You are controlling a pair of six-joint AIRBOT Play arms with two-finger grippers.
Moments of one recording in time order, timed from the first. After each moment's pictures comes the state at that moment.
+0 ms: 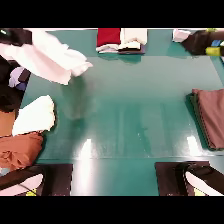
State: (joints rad) left arm -0.20 -1.17 1.83 1.69 -1.23 -1.52; right arm 0.16 -0.99 1.56 -1.36 1.08 1.65
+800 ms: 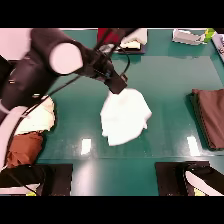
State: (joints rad) left arm -0.81 -1.43 1.84 1.56 -1.27 -1.45; right arm 0.11 -0.99 1.70 -1.36 1.13 1.65
